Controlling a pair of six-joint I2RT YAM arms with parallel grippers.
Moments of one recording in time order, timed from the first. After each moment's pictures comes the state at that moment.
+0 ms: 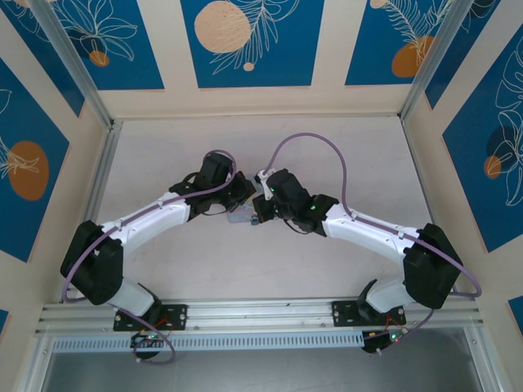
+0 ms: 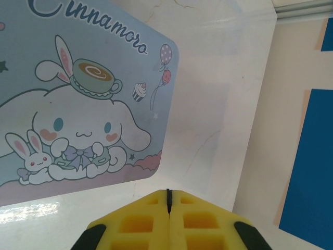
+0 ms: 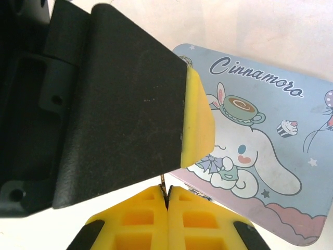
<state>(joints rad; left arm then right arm) -0.65 1.50 1.04 -0.23 0.23 -1.20 0.85 1.42 0.98 -0.26 0.03 0.34</state>
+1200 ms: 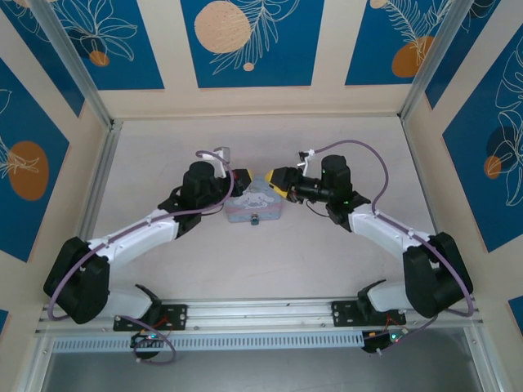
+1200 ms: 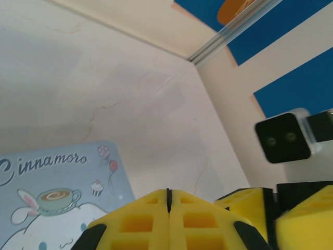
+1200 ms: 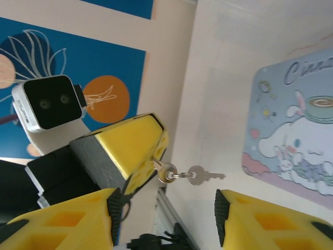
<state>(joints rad) -0.63 1.35 0.82 0.26 0.13 -0.76 0.44 1.36 0.75 0.35 -0.72 1.13</state>
